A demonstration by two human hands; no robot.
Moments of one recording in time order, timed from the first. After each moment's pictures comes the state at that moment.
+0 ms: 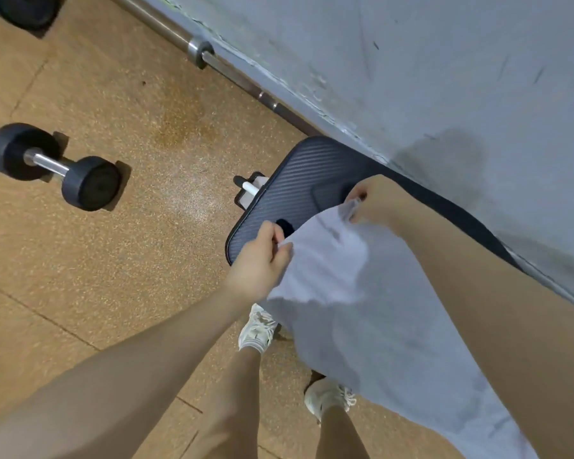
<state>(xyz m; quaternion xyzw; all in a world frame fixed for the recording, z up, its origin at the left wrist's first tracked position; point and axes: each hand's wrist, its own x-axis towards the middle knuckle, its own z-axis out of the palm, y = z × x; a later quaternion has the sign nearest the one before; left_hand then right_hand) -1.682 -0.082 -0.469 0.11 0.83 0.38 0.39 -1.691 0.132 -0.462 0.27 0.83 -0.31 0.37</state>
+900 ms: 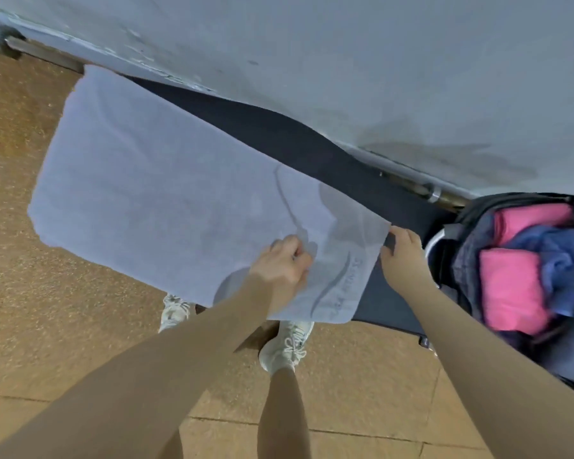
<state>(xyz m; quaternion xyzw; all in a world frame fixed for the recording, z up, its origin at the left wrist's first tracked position) -1.450 0.063 -0.477 0.59 0.74 0.13 0.30 -1.315 0.234 -0.437 0.57 0.74 -0.26 0.24</state>
